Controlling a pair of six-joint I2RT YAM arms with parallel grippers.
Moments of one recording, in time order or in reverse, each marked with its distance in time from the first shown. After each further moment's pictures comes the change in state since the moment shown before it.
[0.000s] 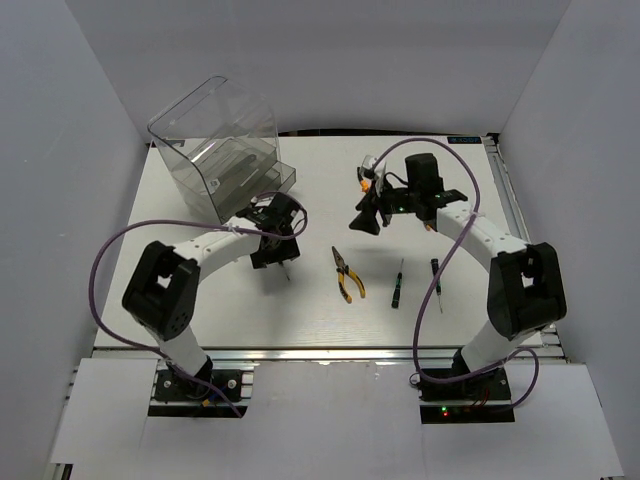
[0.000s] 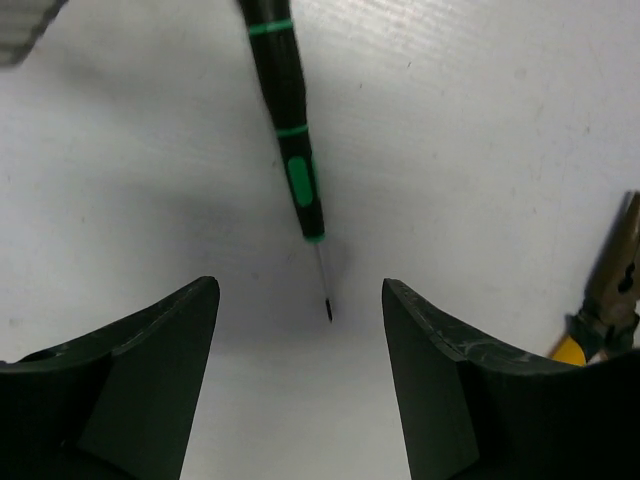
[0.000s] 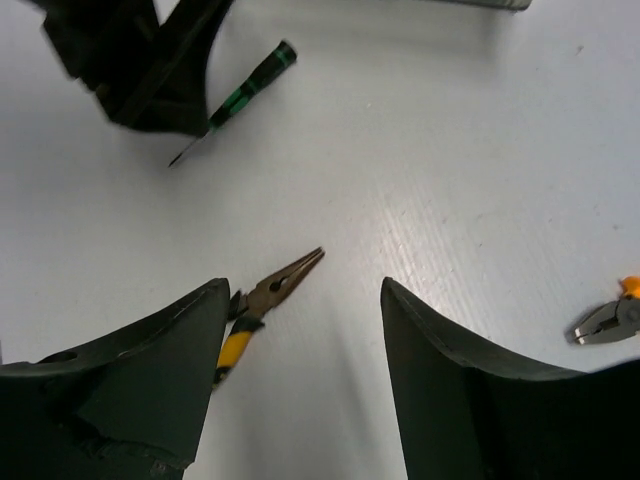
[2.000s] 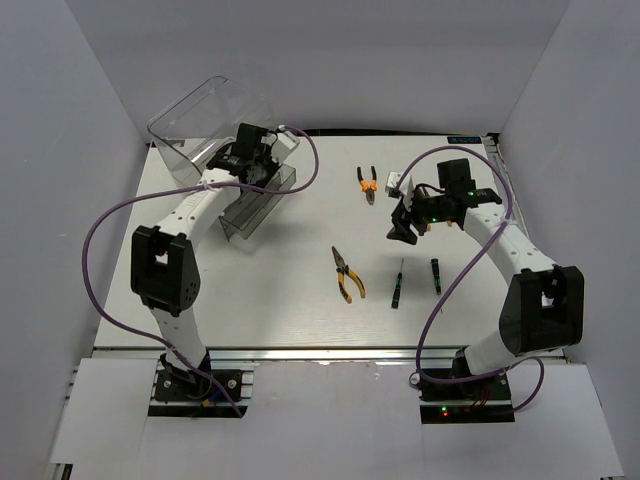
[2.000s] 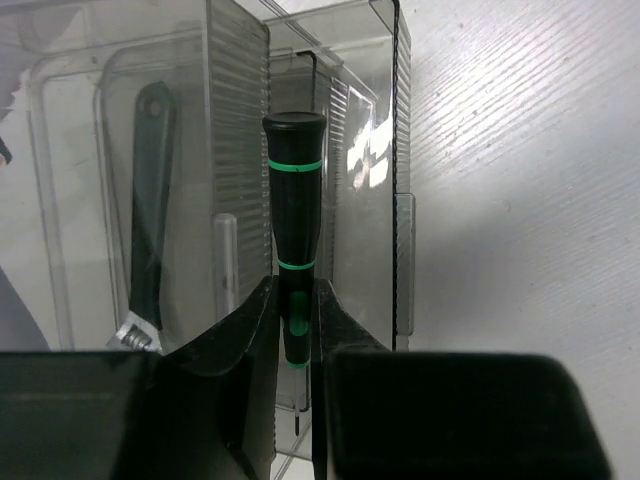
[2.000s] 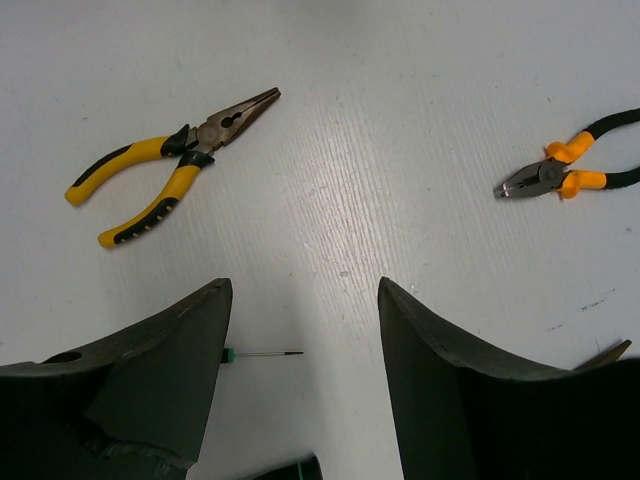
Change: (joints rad) left arm 0.234 0.166 0.516 0.087 0.190 1.261; right arm -0.158 -0.139 -0.021 -0.428 0.065 -0.511
